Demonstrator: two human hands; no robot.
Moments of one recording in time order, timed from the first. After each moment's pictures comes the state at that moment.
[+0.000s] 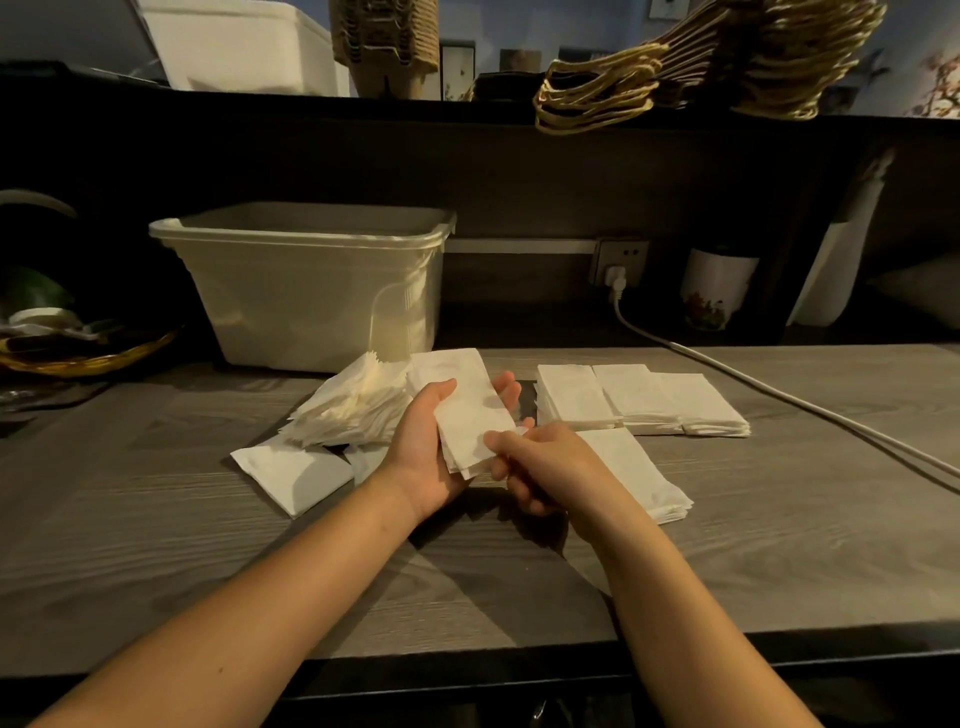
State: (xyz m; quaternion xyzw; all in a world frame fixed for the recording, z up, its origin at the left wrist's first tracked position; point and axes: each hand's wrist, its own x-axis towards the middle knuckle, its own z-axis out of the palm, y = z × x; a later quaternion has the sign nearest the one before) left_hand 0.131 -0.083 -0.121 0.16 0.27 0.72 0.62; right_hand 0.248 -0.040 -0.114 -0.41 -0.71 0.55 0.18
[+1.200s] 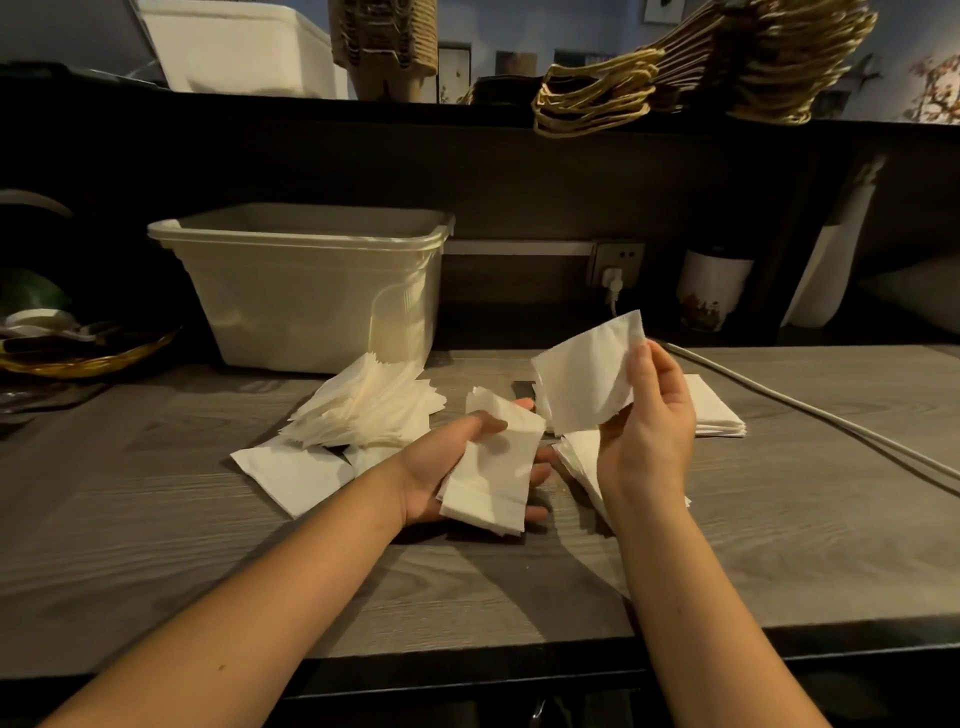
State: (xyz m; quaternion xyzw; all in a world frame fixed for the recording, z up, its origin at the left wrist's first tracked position) left_hand 0.127 -0.088 -0.119 0.27 0.42 0.50 0.71; right_hand 0.267 -0.024 -0.103 -0.25 -0.36 0.63 0.64
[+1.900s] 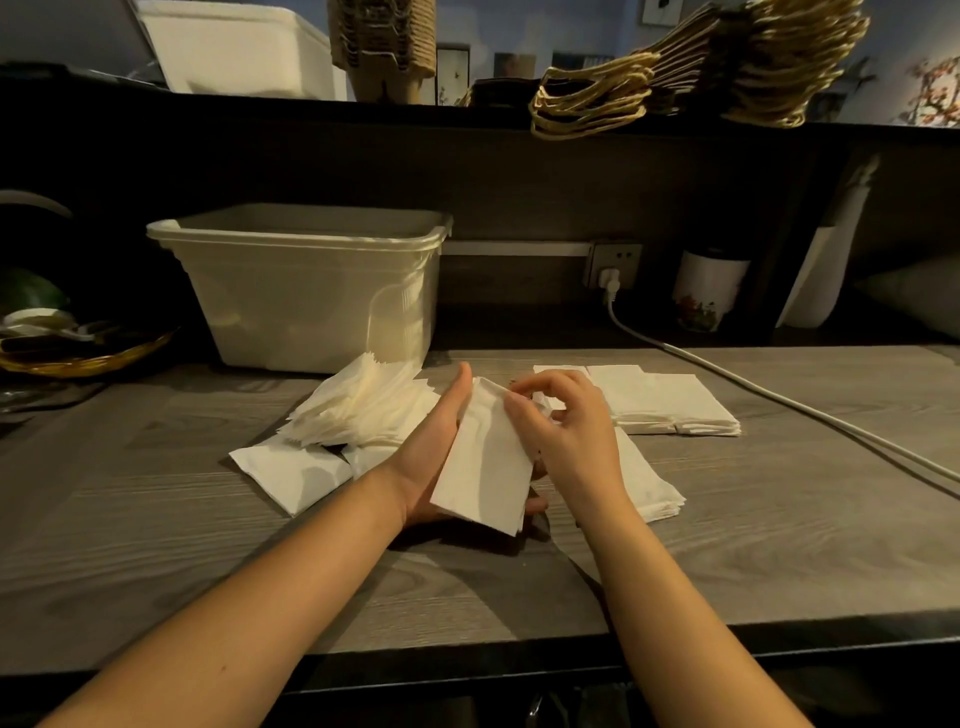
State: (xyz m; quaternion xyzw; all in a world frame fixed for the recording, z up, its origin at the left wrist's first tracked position) left_hand 0.121 -0.083 -0.123 0.32 0.49 0.52 0.63; right_hand 0.246 -0.030 -0.124 -0.32 -0.73 0.37 0.47
